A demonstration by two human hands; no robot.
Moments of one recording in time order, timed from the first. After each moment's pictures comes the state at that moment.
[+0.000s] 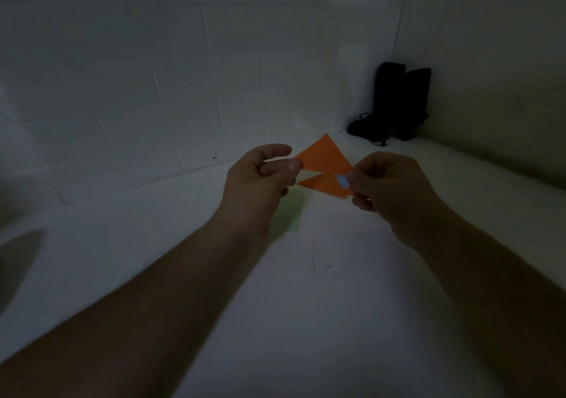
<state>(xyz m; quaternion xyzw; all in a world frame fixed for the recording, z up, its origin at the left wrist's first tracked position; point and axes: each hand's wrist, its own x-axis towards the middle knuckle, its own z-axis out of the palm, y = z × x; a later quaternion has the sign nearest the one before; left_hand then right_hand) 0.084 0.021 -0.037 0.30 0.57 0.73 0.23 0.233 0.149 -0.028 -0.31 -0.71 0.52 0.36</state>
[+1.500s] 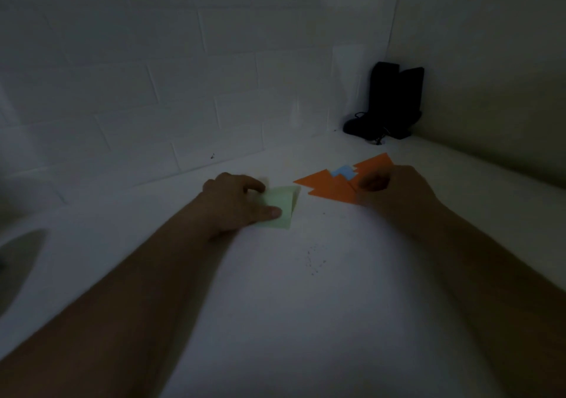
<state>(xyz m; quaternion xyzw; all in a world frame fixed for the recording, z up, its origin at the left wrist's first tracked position) 0.026 0.000 -0.038 0.44 0.88 0.15 0.11 0.250 0.192 -0.055 -0.39 -0.82 0.33 0.27</state>
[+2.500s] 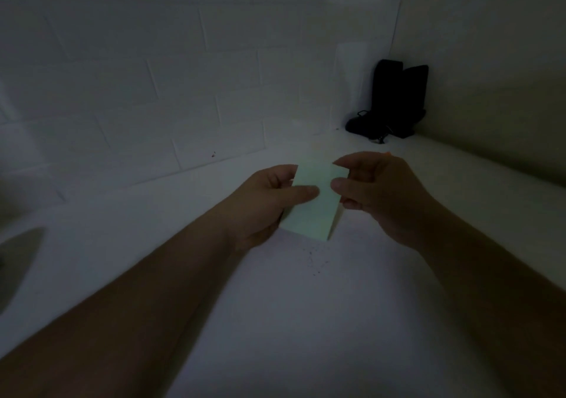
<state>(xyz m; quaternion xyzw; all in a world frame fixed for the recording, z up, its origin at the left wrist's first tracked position) 0.078 0.013 -0.043 0.39 0.51 0.61 0.46 0.236 0.145 -0.033 -0.23 -0.71 0.58 0.32</state>
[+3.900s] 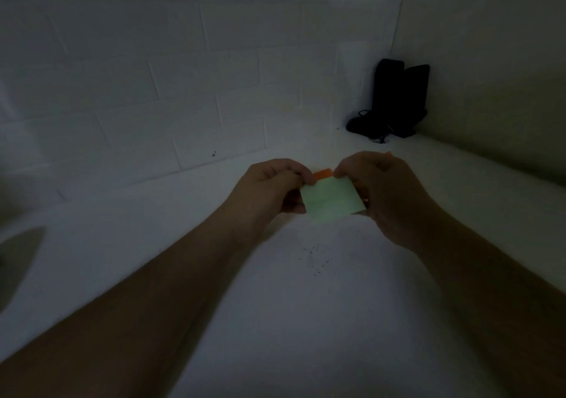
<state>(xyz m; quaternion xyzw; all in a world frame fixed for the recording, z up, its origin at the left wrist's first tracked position) 0.084 0.013 -0.036 0.41 0.59 0.63 0.30 0.232 0.141 -0.031 -0.22 -0.69 0.61 0.33</state>
